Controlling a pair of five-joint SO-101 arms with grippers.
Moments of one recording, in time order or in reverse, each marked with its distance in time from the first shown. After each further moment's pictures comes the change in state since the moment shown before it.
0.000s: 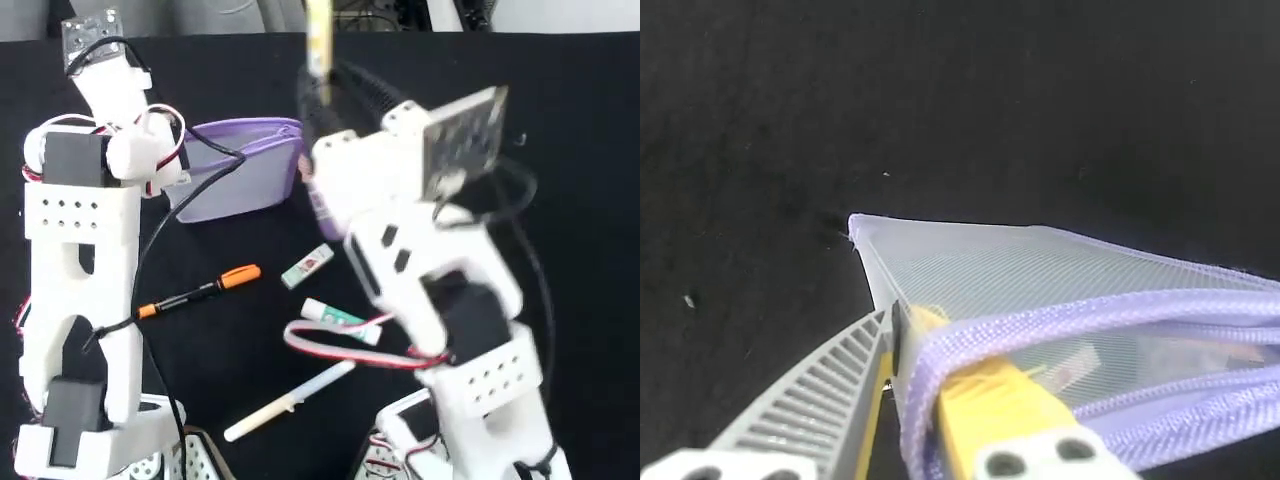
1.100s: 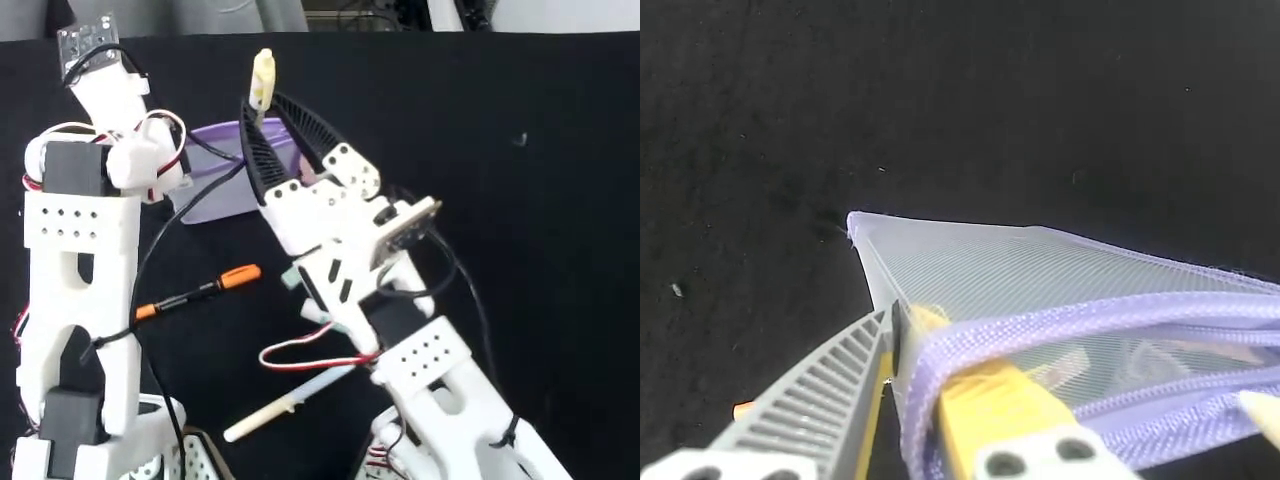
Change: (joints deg) left arm 0.4 -3.1 4.0 -1.4 2.6; right arm -6.3 2.9 29.1 -49.9 -0.3
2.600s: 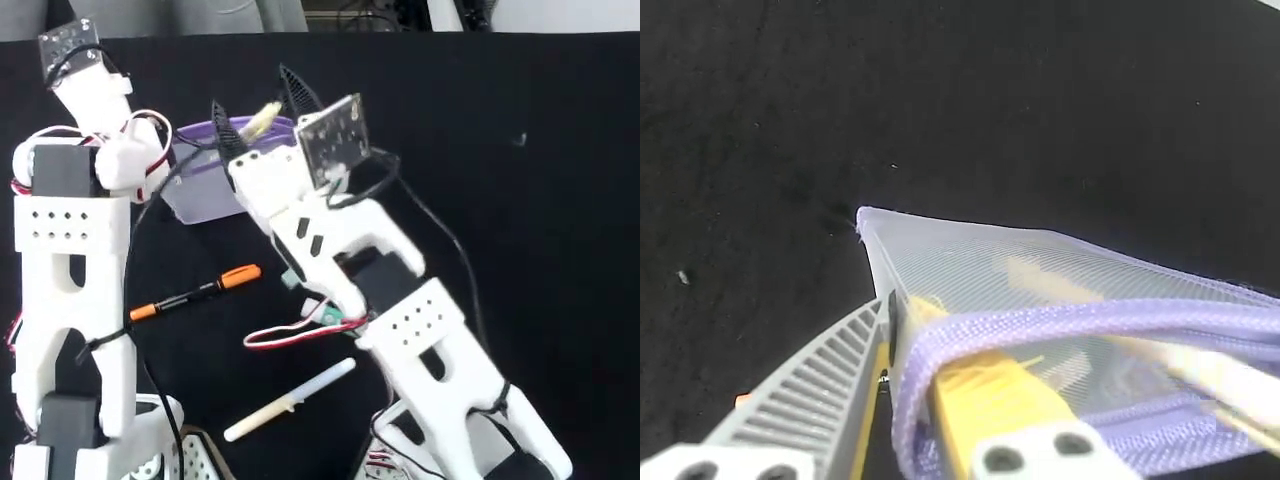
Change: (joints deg) left arm -3.1 -0.7 2.5 -1.8 0.2; right arm -2.3 11.6 -25.1 38.9 0.0
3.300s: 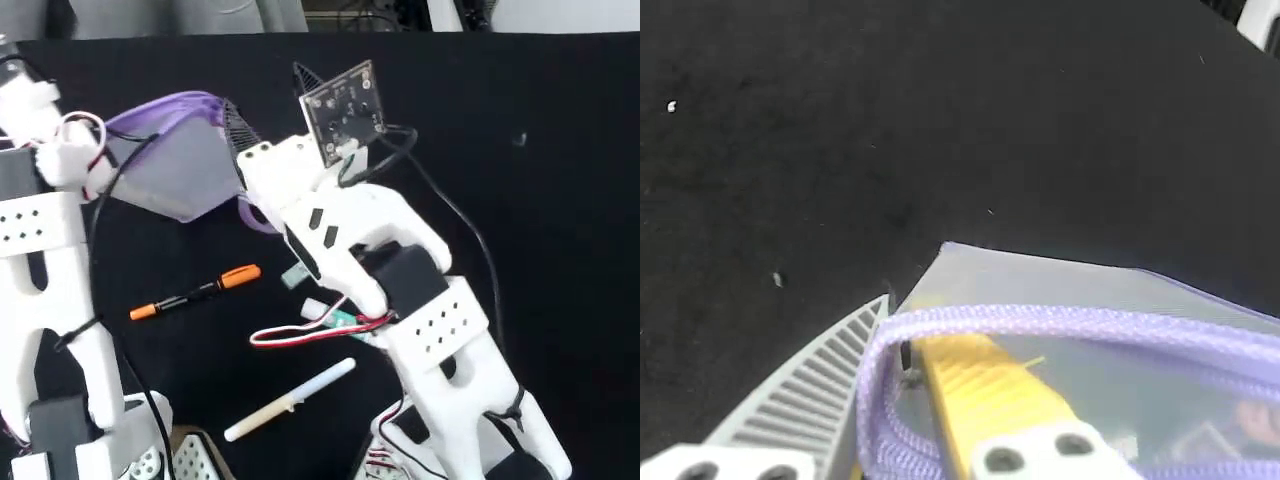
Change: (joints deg) left arm -14.4 -0.1 4.1 -4.1 -1.1; right arm 1.1 0.0 -12.0 18.7 0.1
